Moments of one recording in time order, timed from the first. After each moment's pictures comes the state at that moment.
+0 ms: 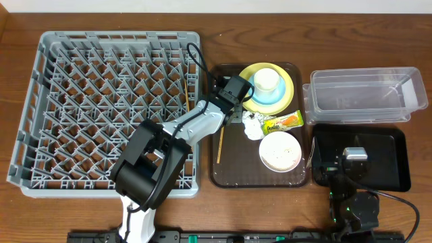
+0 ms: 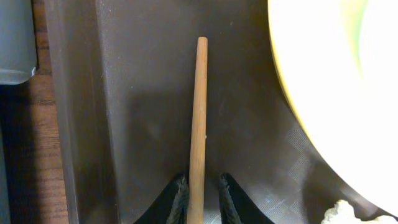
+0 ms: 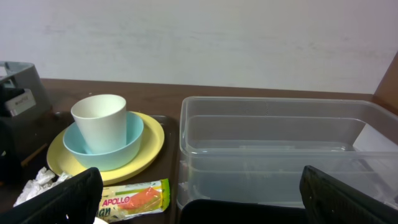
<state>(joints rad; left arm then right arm) -0.61 2.03 1.27 -0.40 -0.17 -0.52 0.16 0.01 0.01 -0.06 0.16 -0.01</state>
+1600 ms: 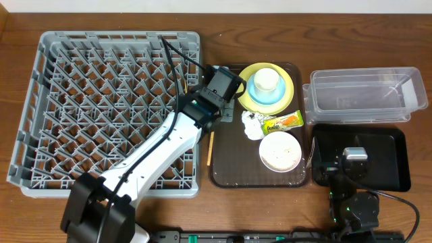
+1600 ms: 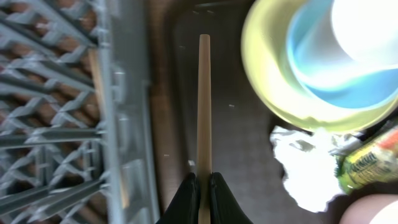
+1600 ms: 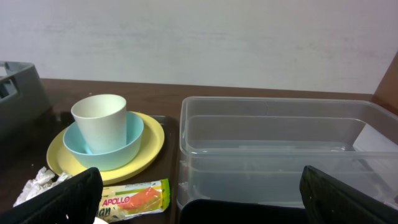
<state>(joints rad) -0.62 1.63 1.25 -0.67 -0.26 -0.45 0.16 0.01 0.01 -0.06 0.16 -0.01</state>
